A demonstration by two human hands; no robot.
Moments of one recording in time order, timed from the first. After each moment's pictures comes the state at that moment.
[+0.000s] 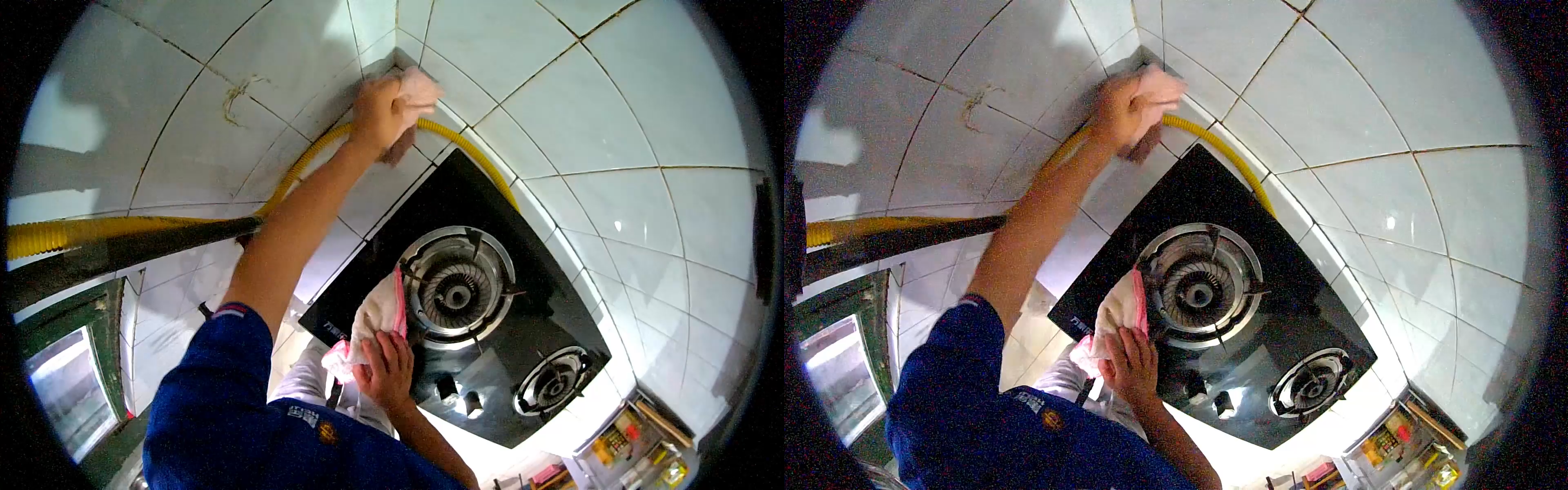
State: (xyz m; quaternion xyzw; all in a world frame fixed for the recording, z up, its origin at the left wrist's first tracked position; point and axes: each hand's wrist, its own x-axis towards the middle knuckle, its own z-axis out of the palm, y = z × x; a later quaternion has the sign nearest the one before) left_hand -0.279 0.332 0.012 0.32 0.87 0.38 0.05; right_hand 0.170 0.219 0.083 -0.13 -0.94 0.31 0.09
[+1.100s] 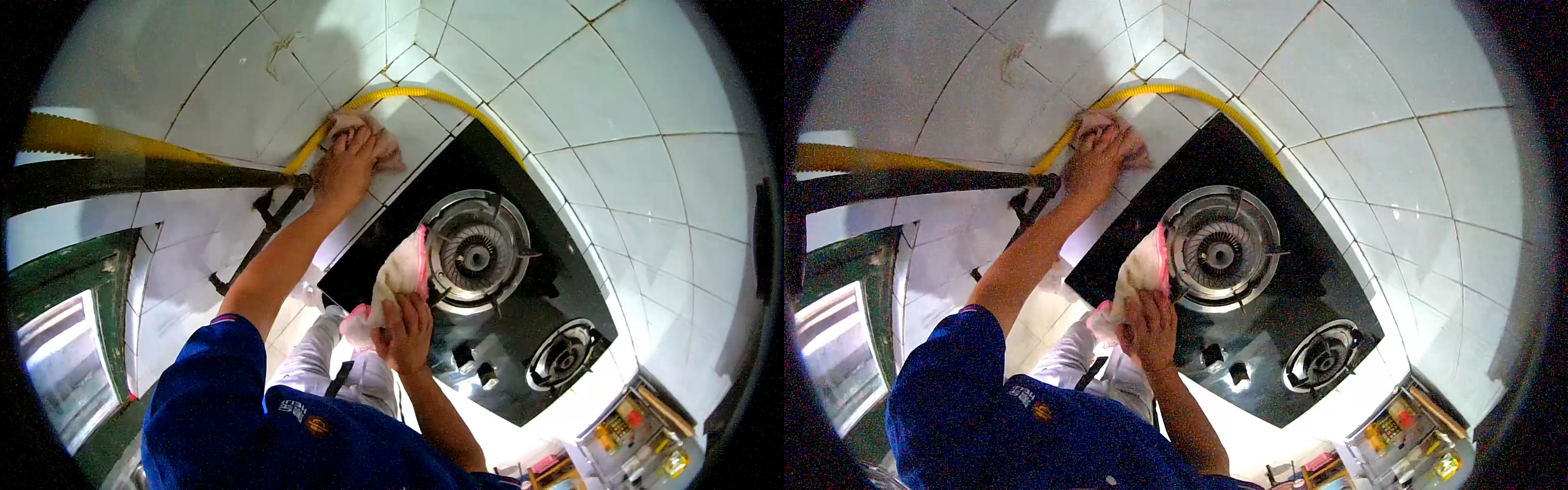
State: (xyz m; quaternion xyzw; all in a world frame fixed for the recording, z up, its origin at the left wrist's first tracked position) left_hand -0.158 0.191 -0.005 0.38 0.92 0.07 -0.03; right_hand 0.168 0.218 0.081 -0.12 -0.94 0.29 0.12
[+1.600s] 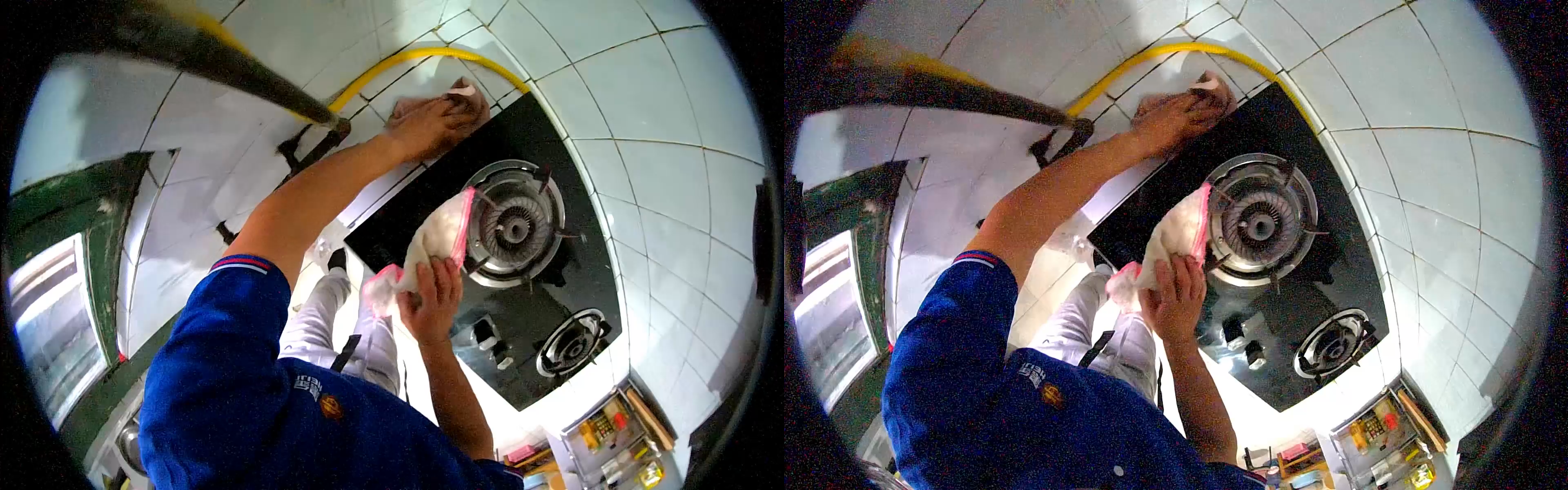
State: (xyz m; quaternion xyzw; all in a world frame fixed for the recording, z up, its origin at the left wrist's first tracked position) left_hand -0.163 0.228 -0.044 0.64 0.75 0.18 -0.01; right_hand 0.171 0.215 0.070 -0.11 -0.94 0.28 0.13
